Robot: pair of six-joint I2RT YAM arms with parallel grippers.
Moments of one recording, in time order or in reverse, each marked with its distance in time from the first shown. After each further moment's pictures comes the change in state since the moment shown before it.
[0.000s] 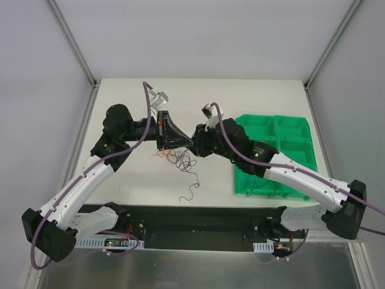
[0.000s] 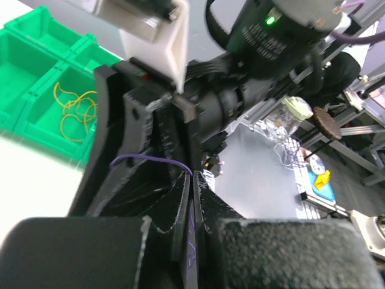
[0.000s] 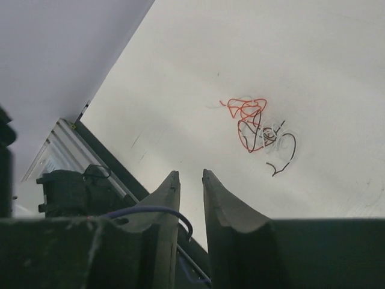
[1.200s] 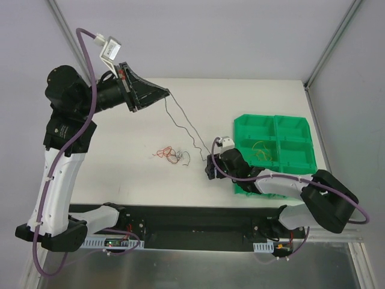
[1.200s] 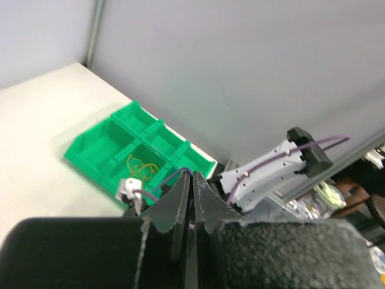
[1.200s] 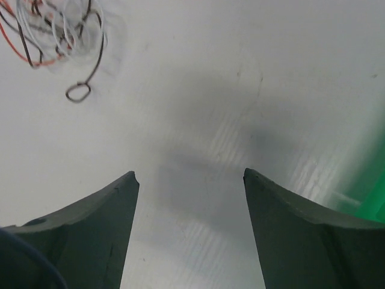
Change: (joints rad) left arm 0.173 0.110 0.707 -0.488 -0.165 -0.033; right arm -0.140 0.115 -0.628 0.482 0.146 -0.076
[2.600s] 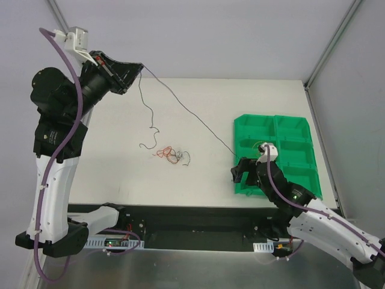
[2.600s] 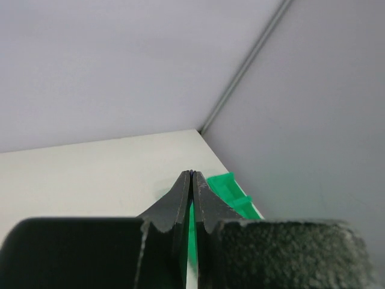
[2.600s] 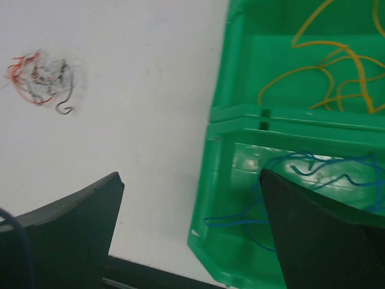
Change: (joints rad) left arm 0.086 -0.019 0.062 -0.052 -0.449 0.082; right arm 0.007 -0.814 -0.097 -0.604 0.160 0.130
